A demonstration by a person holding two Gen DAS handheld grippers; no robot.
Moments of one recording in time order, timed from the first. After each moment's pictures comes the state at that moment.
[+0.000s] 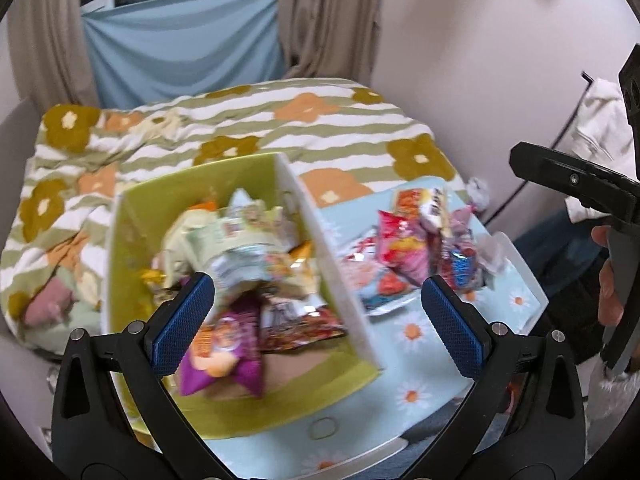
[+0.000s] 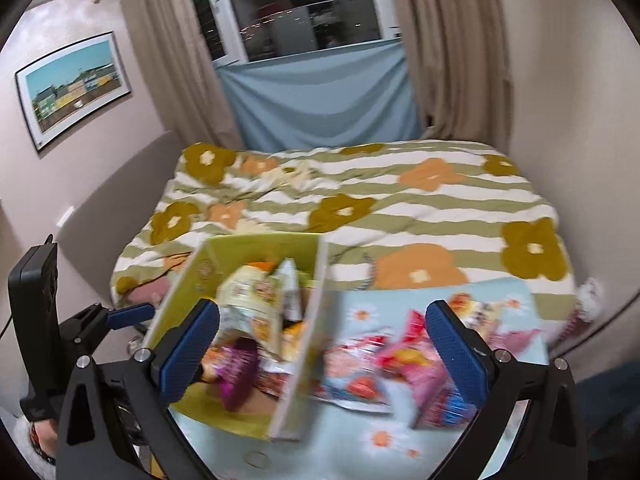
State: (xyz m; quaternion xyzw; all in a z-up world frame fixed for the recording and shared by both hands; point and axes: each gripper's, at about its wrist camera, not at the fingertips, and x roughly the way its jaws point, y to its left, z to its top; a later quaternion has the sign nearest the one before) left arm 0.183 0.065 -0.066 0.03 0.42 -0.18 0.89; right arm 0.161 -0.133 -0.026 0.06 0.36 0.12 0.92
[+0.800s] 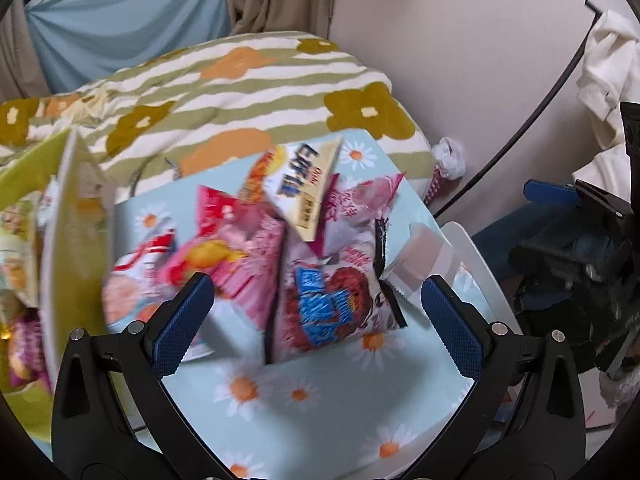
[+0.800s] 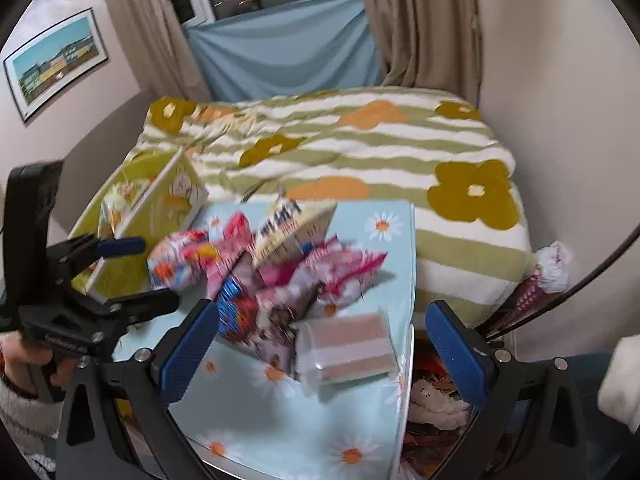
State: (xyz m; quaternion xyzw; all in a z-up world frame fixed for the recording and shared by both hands) left arm 0.216 -0.184 -0.175 0.05 0.48 -0.20 0.85; right arm 0.154 -0.363 -0.145 0.02 0.44 0.17 0.88
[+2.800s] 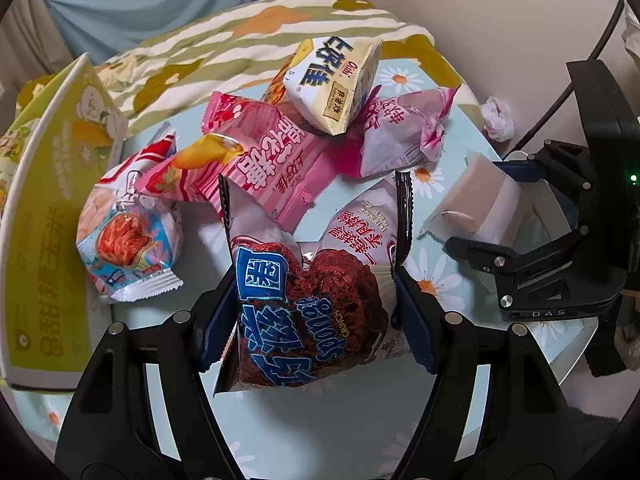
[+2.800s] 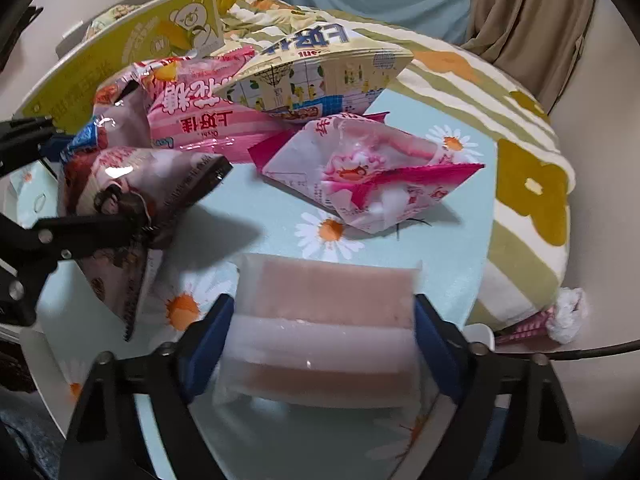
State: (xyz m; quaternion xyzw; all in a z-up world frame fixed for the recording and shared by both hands) left arm 0.195 -0.190 -0.244 0.08 0.52 -0.12 0.84; right arm 0.185 -0.321 -0.275 -0.16 0.50 0.23 0.82
